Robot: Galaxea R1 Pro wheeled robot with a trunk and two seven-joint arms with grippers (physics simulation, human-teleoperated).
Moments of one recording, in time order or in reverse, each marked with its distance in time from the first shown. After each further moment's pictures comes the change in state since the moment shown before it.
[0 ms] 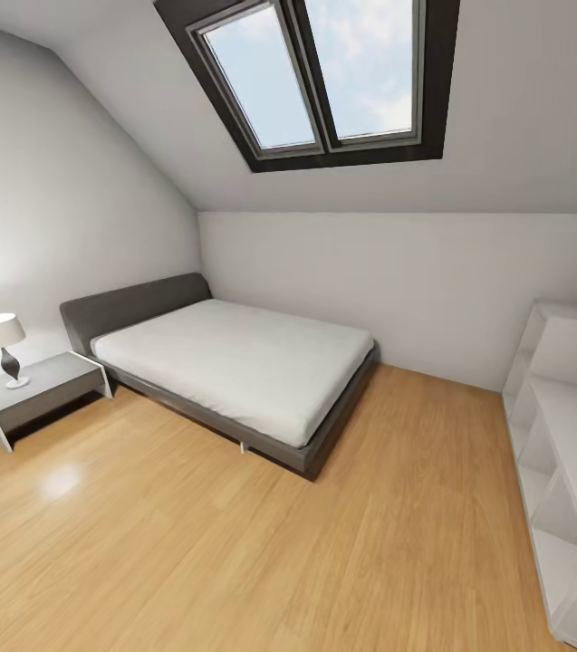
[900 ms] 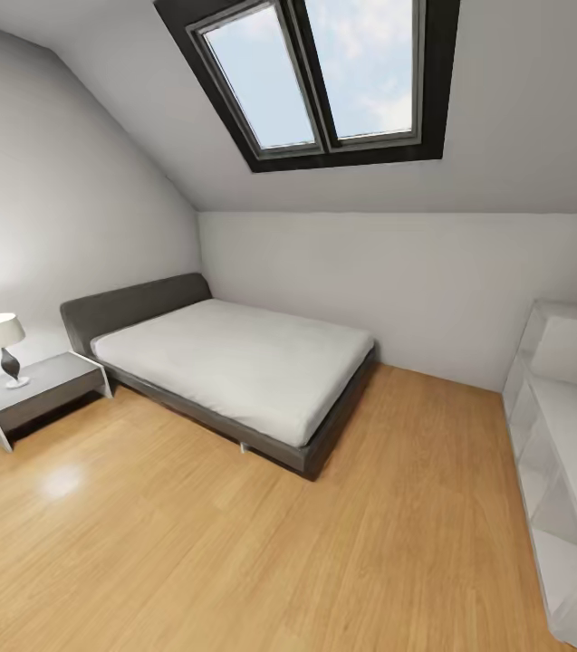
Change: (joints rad) left arm -0.001 0.009 -0.011 0.035 -0.007 0.058 0.001; right arm 0.003 -0.003 -0.003 -0.001 -0.006 0.002 -0.004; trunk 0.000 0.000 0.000
